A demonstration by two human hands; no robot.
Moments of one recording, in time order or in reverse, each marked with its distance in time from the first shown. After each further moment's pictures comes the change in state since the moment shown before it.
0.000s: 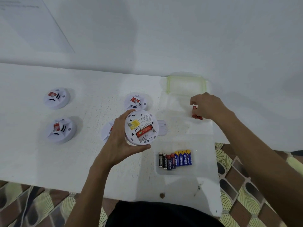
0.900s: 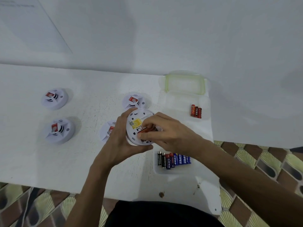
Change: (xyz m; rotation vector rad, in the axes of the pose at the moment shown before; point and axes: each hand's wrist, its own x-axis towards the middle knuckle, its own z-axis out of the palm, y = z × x) left_hand 0.006 0.021 -0.001 -0.156 -0.112 -0.146; right_hand -0.091 -0.105 0.006 0.316 0.586 -1.014
